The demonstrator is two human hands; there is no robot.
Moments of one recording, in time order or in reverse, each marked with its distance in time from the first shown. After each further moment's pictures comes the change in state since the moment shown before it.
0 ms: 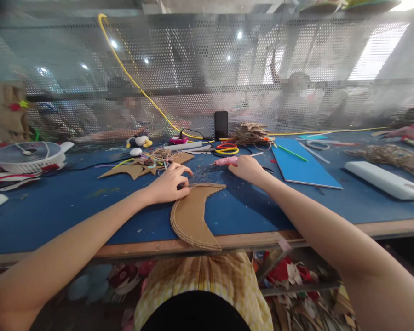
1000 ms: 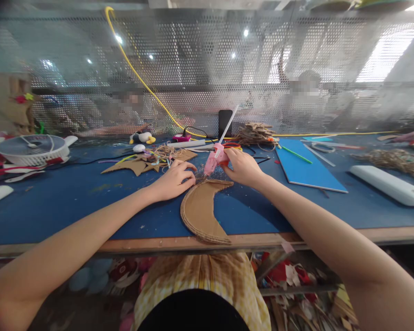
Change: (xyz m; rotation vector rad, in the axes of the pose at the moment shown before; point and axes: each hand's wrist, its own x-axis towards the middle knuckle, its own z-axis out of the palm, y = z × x) left_hand 0.001 0.000 0.005 -0.055 0.094 0.000; right_hand -0.009 -0.019 0.002 0.054 0.300 -0.415
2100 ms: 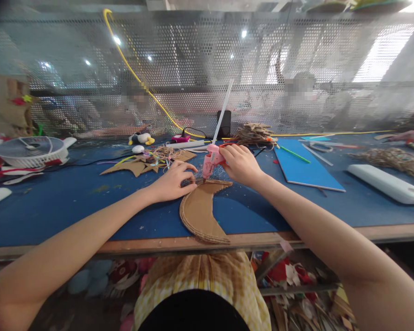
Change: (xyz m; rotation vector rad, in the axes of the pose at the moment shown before) left_hand -0.001 0.002 -0.002 -0.034 -0.001 0.024; right_hand 0.001 -0.002 -0.008 -0.138 0.143 -0.176
